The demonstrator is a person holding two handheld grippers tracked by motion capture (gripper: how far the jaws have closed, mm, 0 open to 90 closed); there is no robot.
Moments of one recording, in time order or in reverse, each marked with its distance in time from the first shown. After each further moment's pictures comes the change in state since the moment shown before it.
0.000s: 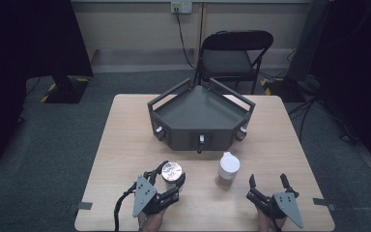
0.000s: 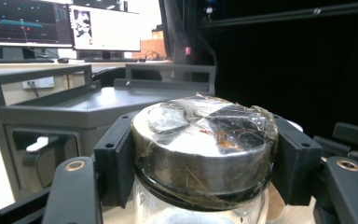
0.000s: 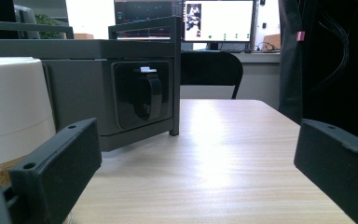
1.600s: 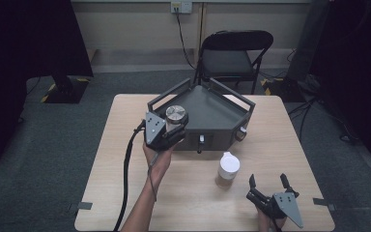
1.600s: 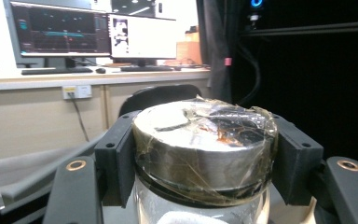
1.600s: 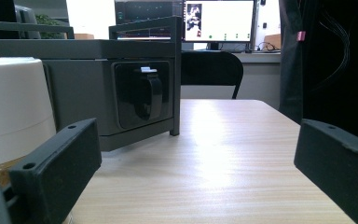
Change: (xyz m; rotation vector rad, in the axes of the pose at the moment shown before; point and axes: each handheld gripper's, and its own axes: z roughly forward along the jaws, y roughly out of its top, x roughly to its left) left arm 0.036 0.080 0.125 0.016 0.175 0.012; right arm 0.000 0.000 0.000 -0.001 0.002 0.001
